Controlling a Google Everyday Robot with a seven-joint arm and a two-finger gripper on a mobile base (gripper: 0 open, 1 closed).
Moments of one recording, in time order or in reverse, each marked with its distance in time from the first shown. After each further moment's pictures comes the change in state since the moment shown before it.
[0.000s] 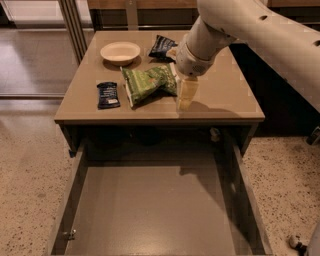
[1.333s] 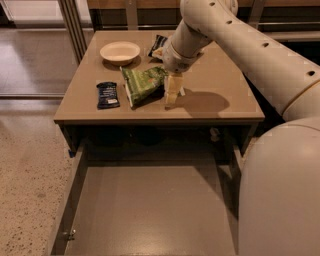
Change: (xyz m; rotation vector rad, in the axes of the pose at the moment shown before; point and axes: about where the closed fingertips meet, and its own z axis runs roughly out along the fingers) arm -0.011 -0.049 0.060 -0.039 -0.071 -0.073
